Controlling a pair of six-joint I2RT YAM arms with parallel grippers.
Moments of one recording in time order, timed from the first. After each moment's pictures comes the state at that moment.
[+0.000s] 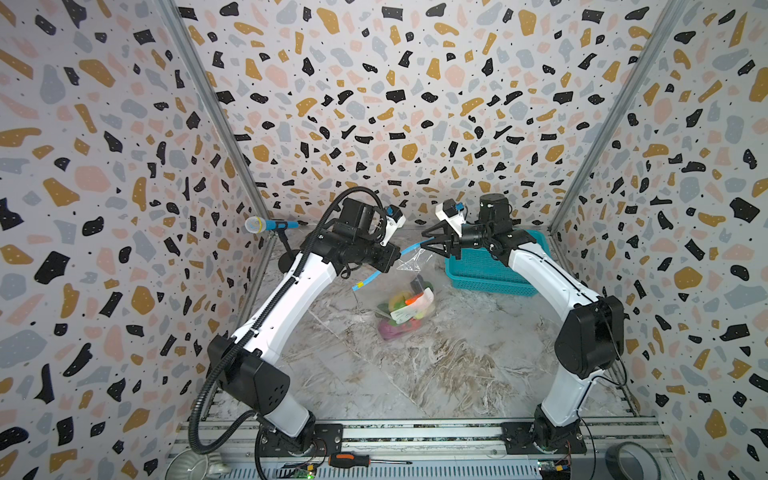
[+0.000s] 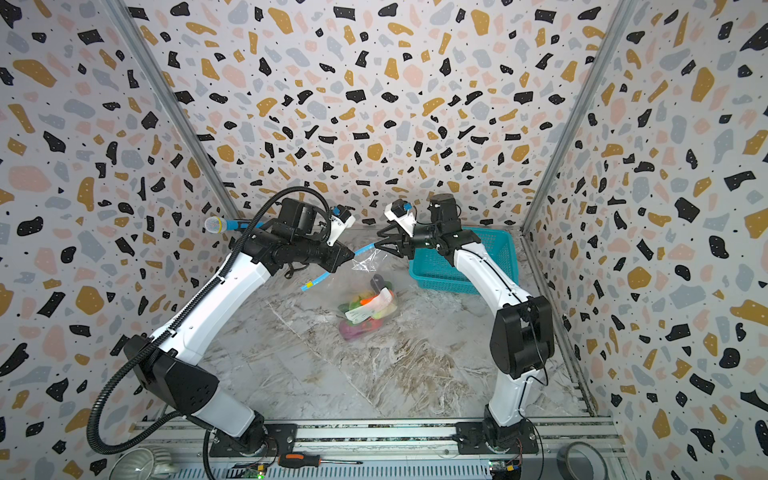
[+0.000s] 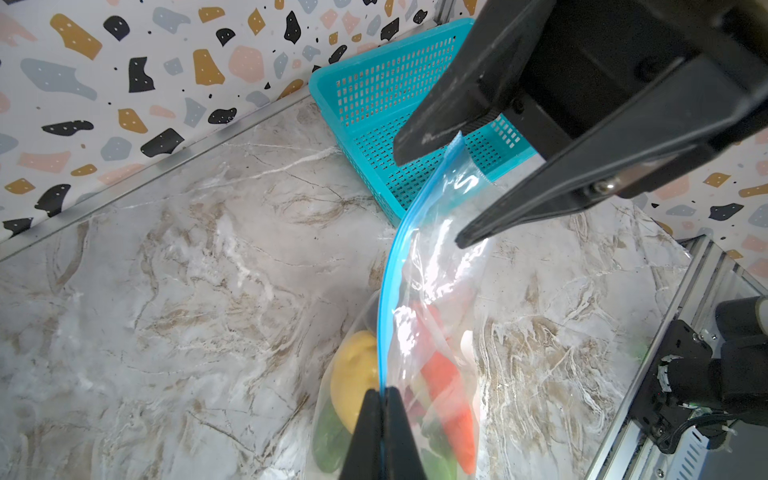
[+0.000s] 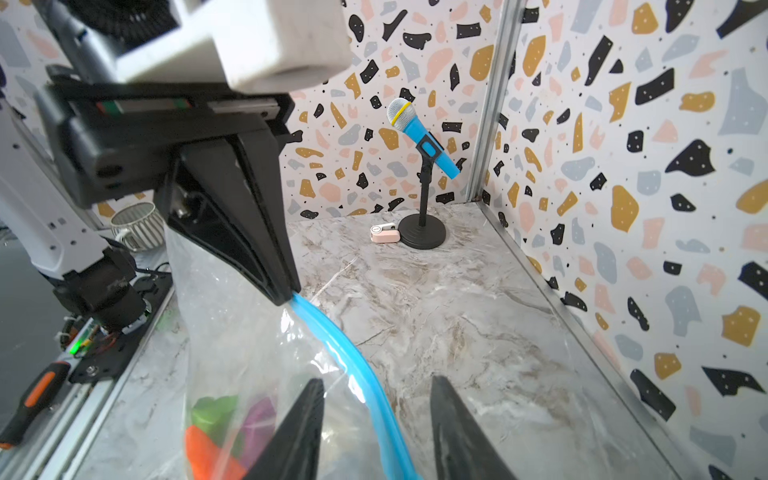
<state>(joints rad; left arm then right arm) -0.47 1.59 1.71 -0.88 0.34 0.06 0.36 1.78 1.63 -0.27 -1.06 -0.37</state>
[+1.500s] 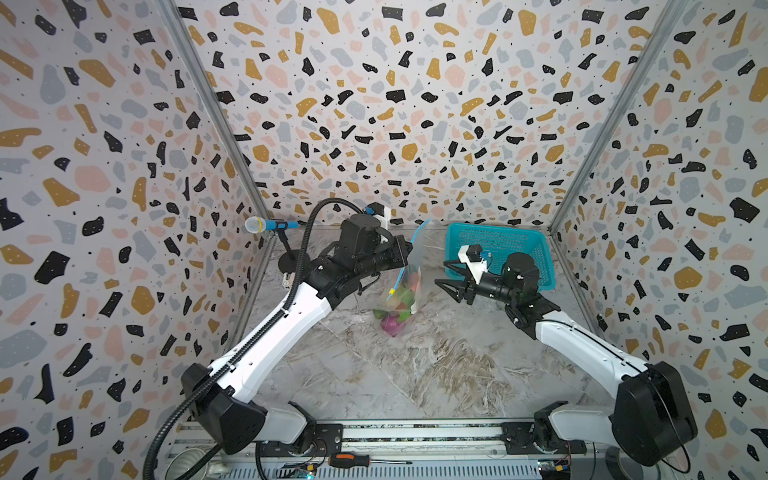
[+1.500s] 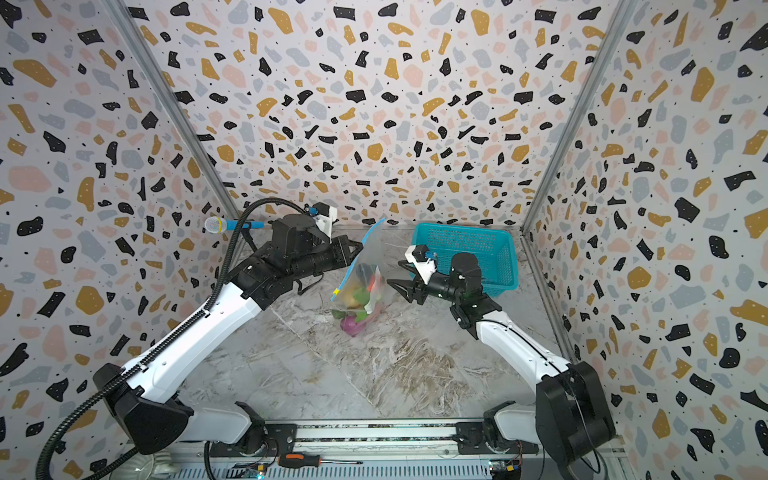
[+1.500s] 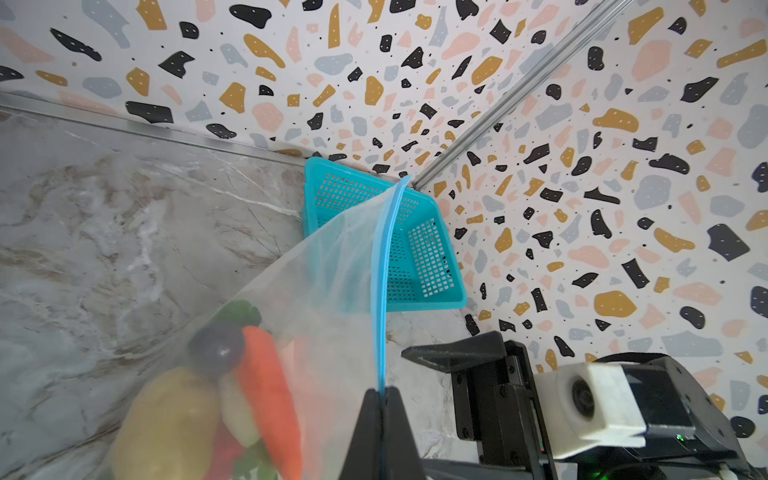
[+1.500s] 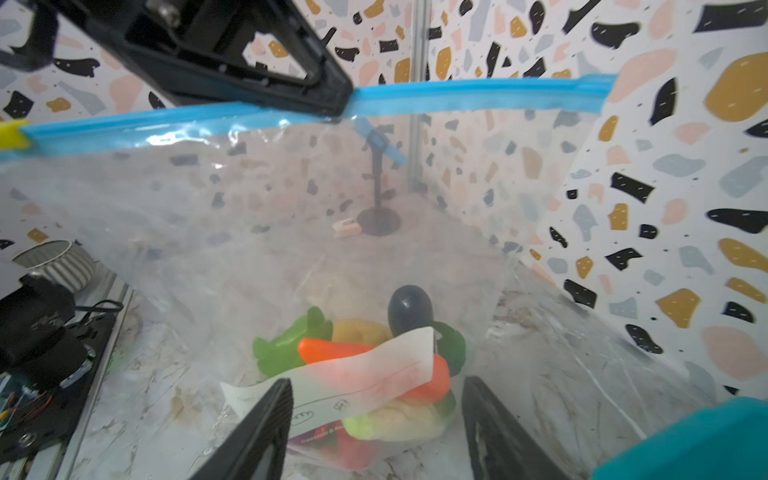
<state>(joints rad) -0.64 1.39 1.48 -0.49 0.13 -0.70 0.41 1.25 0.82 0.32 -0.71 -0.08</state>
